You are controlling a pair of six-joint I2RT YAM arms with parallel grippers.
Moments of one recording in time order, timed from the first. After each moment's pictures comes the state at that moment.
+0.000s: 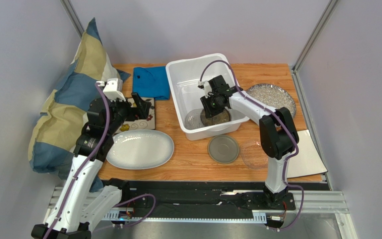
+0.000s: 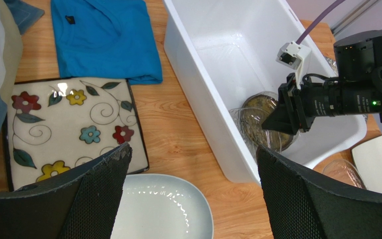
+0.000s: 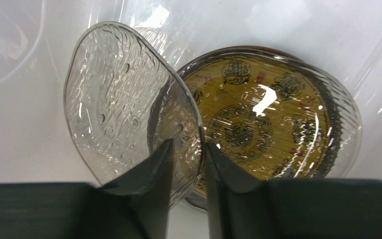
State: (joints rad) left arm -0.24 0.79 0.97 -0.43 0.08 -0.32; right arm 0.50 1.95 1.51 -0.59 -0.18 -0.02
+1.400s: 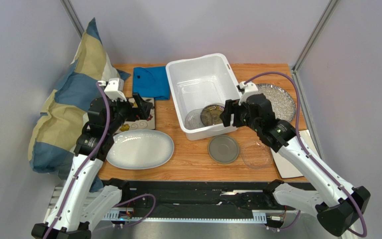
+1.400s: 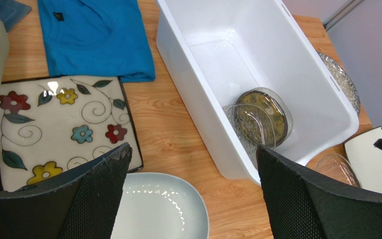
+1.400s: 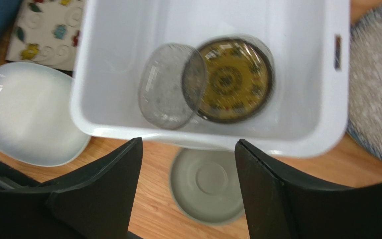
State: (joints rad) left arm -0.24 0.80 0.97 -0.43 0.11 -0.33; right arm 0.60 1.06 1.08 -0.48 0.04 0.29
